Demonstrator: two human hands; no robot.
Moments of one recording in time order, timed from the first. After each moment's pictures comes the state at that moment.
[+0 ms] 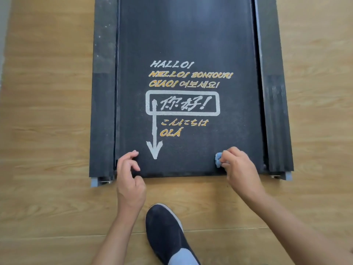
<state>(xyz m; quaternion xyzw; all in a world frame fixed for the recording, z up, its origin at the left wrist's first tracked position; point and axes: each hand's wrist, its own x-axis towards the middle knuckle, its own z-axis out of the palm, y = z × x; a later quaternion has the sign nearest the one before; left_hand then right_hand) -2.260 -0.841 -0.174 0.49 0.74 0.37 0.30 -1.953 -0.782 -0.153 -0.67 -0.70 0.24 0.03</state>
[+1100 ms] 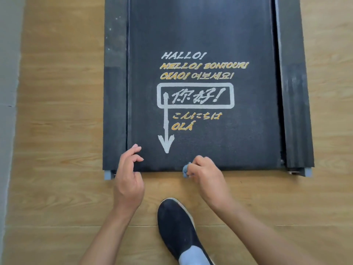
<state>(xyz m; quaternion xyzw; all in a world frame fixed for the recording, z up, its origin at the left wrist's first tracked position) -2.295 -0.848 -0.161 0.56 0.71 0.32 0.28 -2.058 -0.820 -0.167 -0.58 -0.72 0.38 0.03</state>
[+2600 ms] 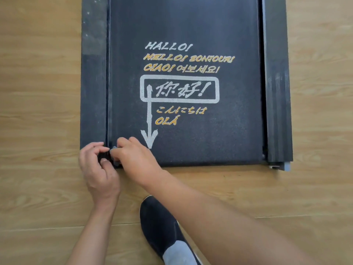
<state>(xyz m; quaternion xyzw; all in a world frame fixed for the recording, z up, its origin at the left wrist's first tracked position) -2.298 -0.841 -0.175 0.47 0.78 0.39 0.13 -2.192 -0.776 -0.160 -0.43 -0.81 0.38 0.06</state>
